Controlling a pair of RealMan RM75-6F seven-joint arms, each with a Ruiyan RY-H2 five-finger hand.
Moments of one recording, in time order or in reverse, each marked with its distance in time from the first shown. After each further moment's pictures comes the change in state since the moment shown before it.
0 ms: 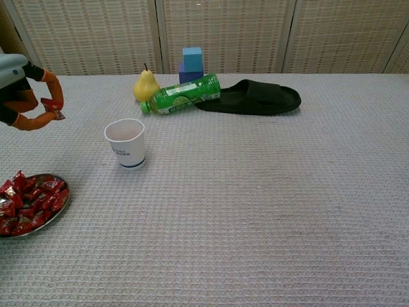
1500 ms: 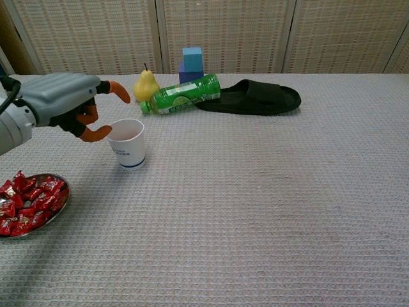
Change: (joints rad) left arm -0.168 -0.131 0.040 0.079 -0.130 -0.039 0.129; right arm 0.017 -0.004 0.012 0.003 0.041 -0.025 -0.002
